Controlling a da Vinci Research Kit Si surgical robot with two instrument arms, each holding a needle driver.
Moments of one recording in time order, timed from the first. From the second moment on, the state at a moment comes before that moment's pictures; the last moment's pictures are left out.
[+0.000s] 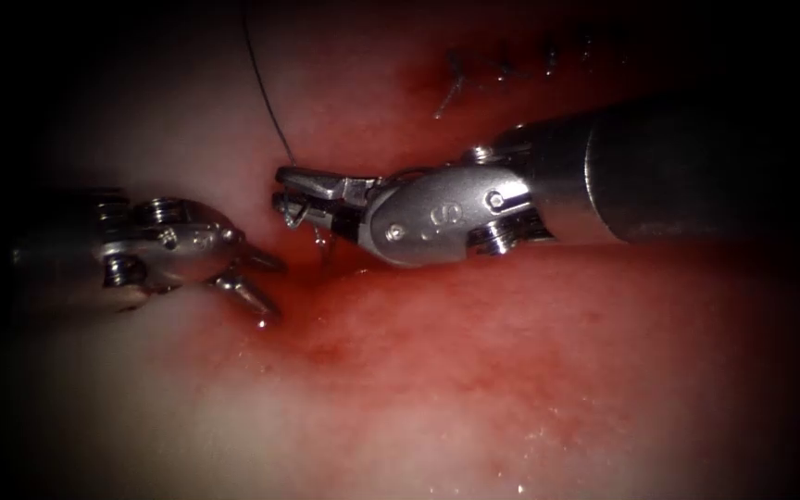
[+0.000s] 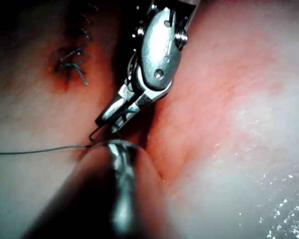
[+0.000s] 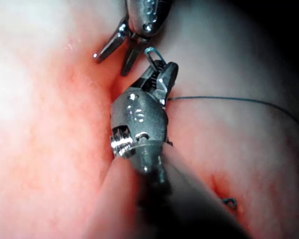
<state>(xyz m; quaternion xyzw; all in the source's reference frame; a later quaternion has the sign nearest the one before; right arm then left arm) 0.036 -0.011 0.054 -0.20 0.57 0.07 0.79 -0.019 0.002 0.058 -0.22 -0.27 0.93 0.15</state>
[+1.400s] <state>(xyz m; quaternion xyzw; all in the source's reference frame) 0.035 -0.008 0.057 0.00 0.62 0.07 0.78 -0.022 -0.007 0.054 -0.28 -0.21 0.92 0.17</state>
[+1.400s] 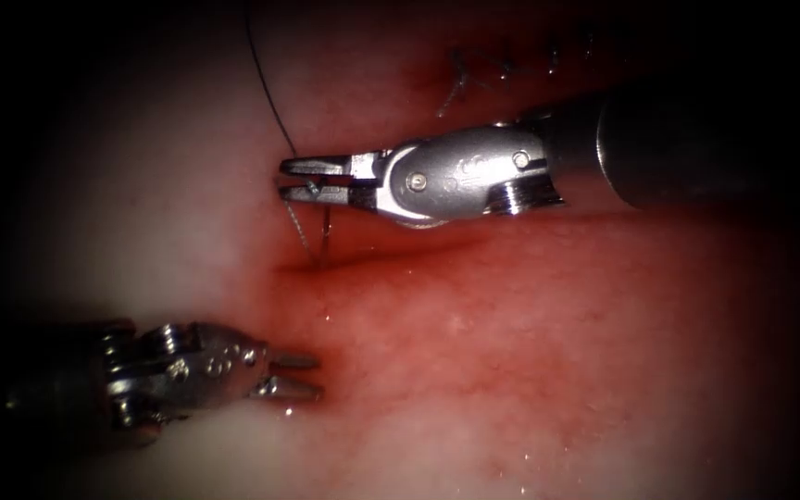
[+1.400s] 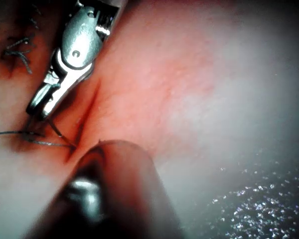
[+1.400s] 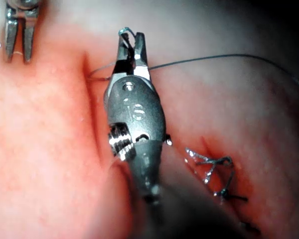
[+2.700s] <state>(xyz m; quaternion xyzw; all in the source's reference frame) 0.034 -0.005 0.057 0.12 0.59 0.24 0.76 -0.021 -0.010 0.060 -0.27 -0.23 0.92 0.16</state>
